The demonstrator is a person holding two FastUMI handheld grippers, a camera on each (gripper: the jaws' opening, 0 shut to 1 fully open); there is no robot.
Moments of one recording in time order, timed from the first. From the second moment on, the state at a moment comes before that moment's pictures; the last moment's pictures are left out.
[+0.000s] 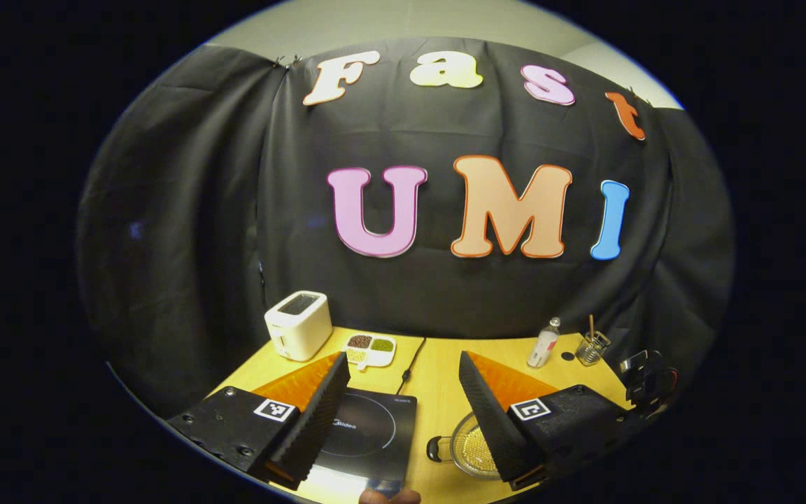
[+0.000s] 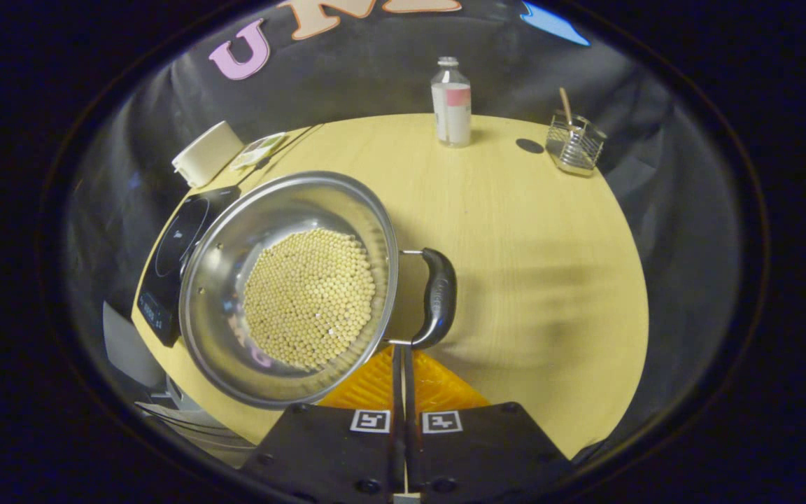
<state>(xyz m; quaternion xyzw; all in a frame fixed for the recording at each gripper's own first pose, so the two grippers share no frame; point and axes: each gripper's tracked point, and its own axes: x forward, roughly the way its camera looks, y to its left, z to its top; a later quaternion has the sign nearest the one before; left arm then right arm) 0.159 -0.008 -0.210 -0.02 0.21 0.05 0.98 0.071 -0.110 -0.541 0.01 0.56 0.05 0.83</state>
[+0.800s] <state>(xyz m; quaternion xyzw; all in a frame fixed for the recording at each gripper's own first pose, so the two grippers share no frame) 0.136 -0.067 -0.432 -0.04 0.46 -0.02 0.88 0.120 -0.117 -0.529 0.01 0.53 -0.04 0.84</state>
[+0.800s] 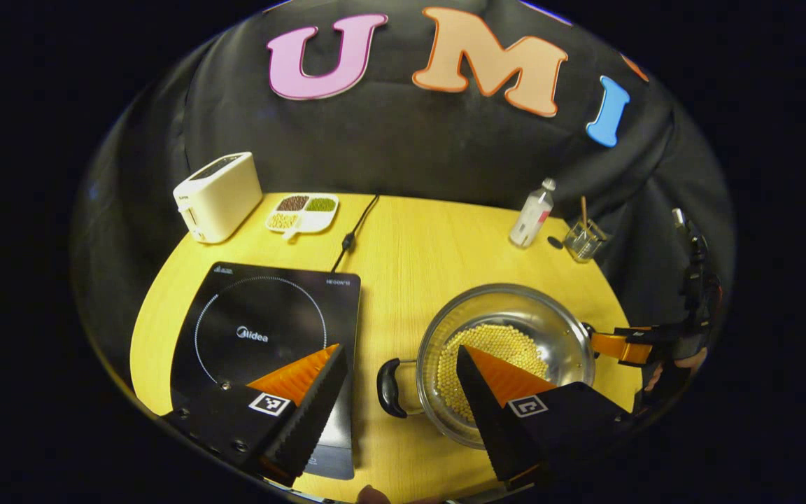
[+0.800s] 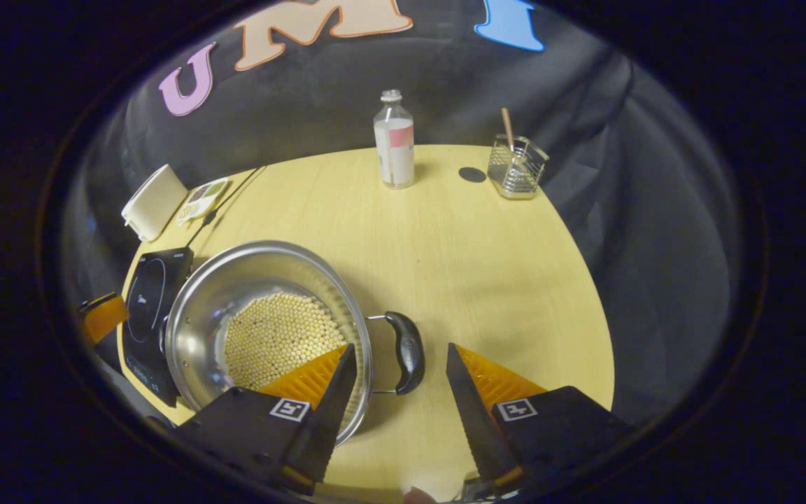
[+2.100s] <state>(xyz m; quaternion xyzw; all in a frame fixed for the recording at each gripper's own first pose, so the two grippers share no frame) 0.125 -0.063 -0.518 -0.02 0.57 0.00 0.82 0.120 -0.099 -0.552 0.03 0.58 0.00 0.82</state>
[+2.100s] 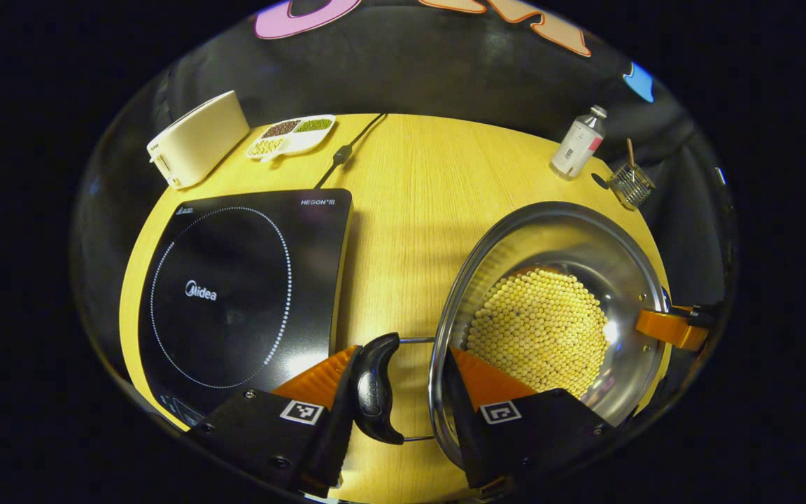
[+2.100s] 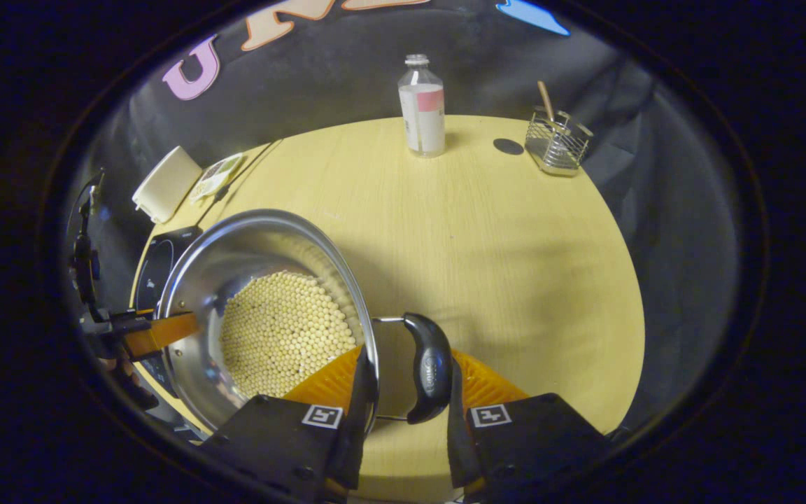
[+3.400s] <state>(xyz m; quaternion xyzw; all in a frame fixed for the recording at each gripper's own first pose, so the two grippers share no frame) 0.131 0.183 -0.468 -0.03 0.54 -0.05 0.84 0.113 0.151 -0.501 0.03 0.55 -0.04 0.84</state>
